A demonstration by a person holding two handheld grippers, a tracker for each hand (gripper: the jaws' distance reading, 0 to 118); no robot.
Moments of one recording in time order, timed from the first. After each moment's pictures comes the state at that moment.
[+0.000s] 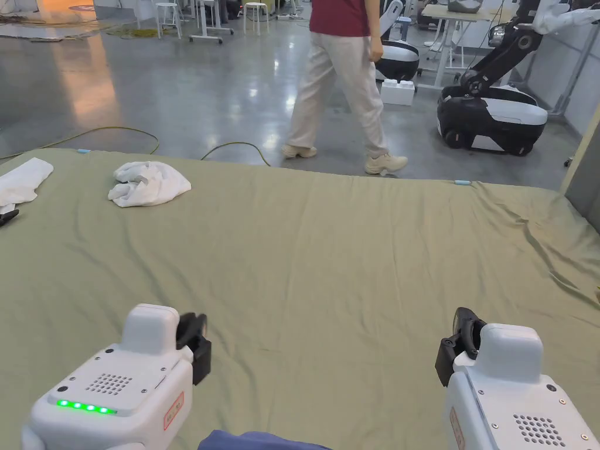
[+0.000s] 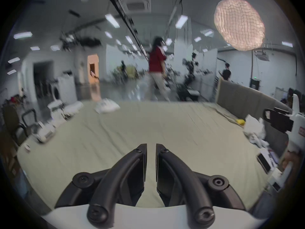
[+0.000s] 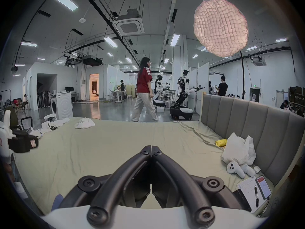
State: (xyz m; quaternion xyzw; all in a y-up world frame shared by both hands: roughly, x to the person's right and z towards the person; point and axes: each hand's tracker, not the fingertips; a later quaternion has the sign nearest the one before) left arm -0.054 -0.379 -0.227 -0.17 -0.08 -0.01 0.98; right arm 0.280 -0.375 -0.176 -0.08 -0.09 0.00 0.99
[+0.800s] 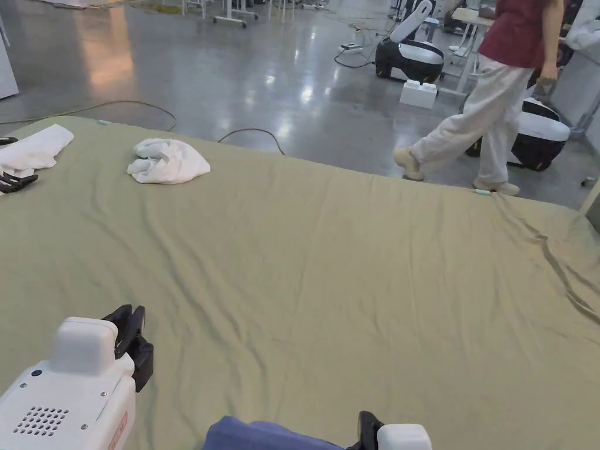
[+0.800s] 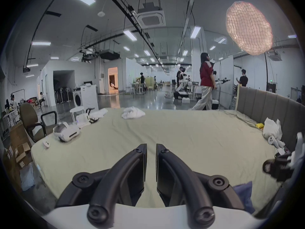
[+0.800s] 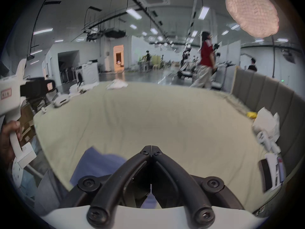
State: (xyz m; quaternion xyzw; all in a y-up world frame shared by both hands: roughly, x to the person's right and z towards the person) left arm -0.123 -0.414 -0.194 -0.14 0.00 -0.01 0.99; right arm 0.181 -0.466 -0.136 -0.25 0.05 0.01 0.97
